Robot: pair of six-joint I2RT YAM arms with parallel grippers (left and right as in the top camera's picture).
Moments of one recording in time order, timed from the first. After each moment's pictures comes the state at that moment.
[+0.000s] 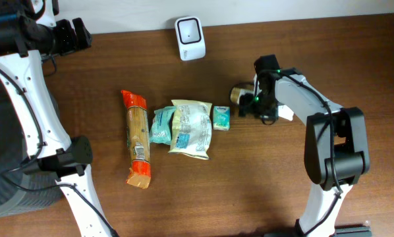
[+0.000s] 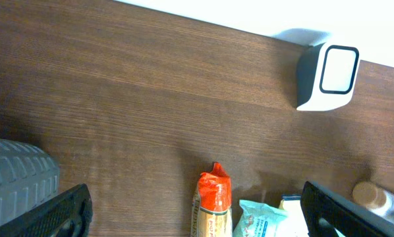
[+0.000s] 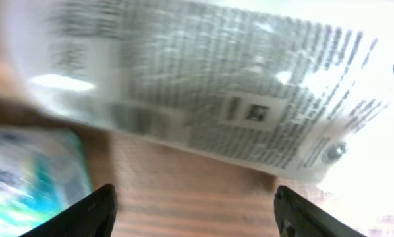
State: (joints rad) left arm 0.16 2.43 3.13 -1.69 0.22 -0.09; right arm 0.12 2.04 1.43 -0.81 -0.18 0.29
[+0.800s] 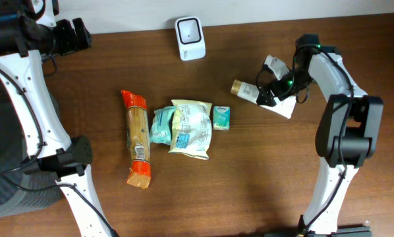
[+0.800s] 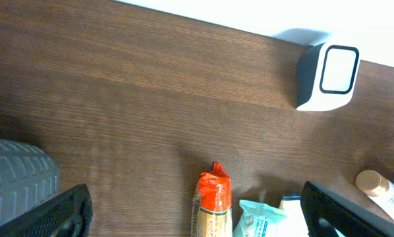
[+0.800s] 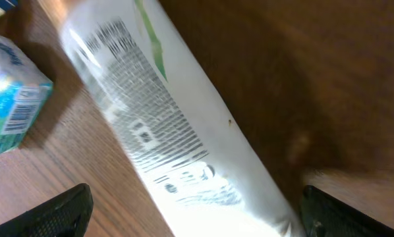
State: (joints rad) left arm 0.16 2.43 3.13 -1.69 0.22 -0.09; right arm -0.13 2.26 1.77 -1.04 -0.44 -0.67
